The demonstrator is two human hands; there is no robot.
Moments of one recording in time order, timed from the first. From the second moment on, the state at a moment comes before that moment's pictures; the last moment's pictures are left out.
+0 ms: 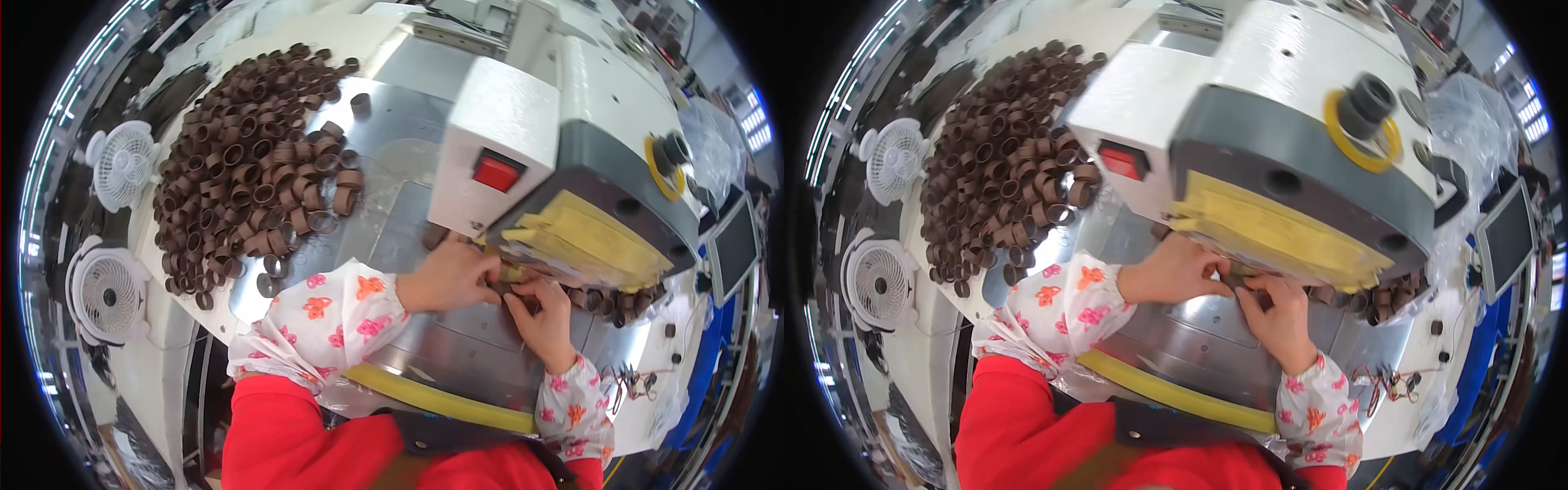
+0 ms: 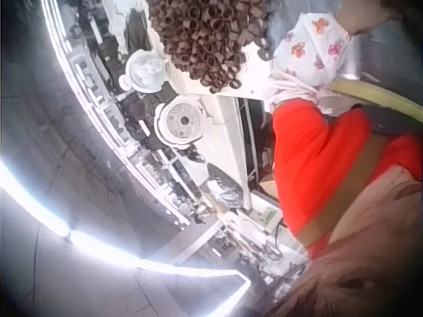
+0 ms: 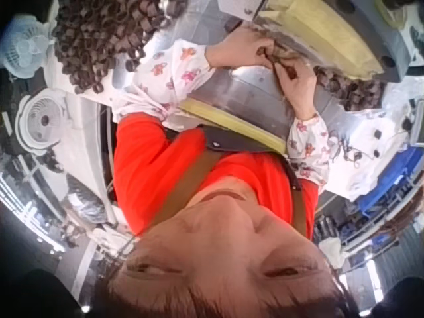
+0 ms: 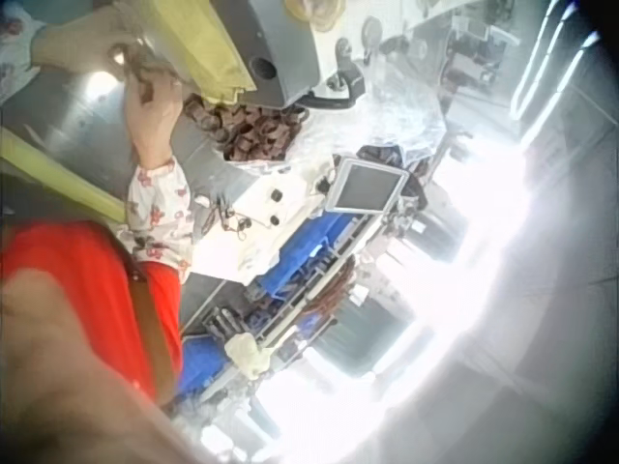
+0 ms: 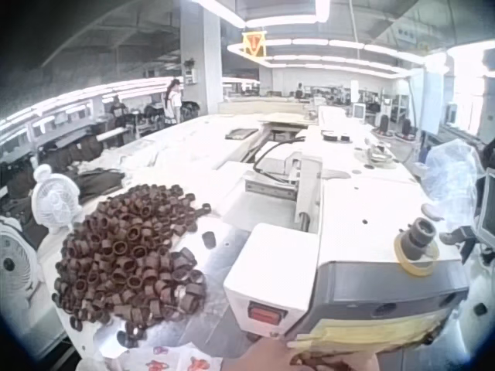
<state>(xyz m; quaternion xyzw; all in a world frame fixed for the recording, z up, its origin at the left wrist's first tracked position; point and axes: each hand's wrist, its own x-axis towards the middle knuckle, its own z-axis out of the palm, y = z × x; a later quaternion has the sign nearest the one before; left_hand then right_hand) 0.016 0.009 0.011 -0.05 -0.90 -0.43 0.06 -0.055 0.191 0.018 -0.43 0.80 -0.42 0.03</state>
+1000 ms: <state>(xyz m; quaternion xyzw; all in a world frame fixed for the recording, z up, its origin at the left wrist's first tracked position) 0.004 -0.001 -0.017 -0.03 -0.90 -0.39 0.18 -0.078 0.178 0.010 -0.44 0.77 -0.46 0.01</state>
